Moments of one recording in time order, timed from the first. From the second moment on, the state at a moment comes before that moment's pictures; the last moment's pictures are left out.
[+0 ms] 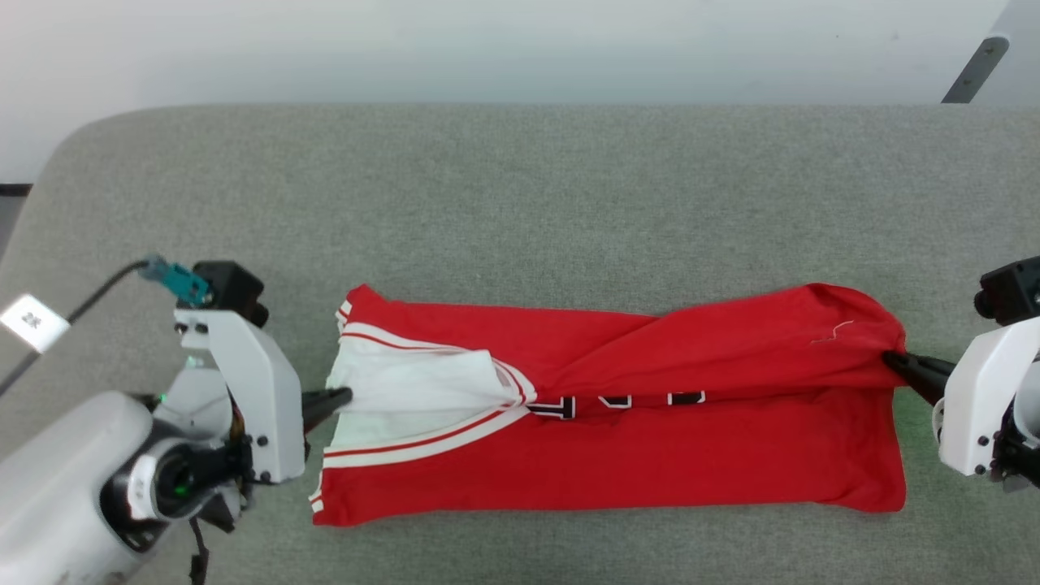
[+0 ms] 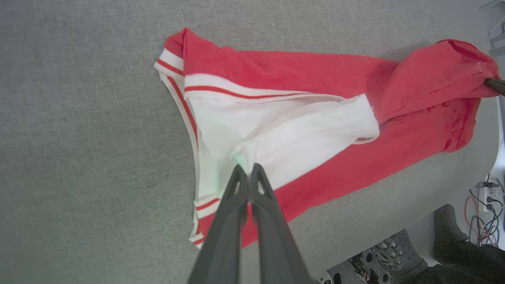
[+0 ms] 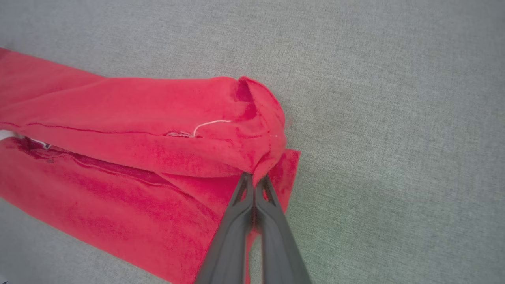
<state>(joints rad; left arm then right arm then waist) -0.69 0.88 -0.86 0.01 -1.40 0.22 0.56 -0.45 -0.64 0.39 0.25 0.83 0.13 0.55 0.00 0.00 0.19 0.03</state>
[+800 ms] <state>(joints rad) -0.58 0.82 -0.89 0.14 -1.40 0.15 0.45 -0.35 -0.59 0.36 0.20 0.80 0.13 0.63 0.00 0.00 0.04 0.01</state>
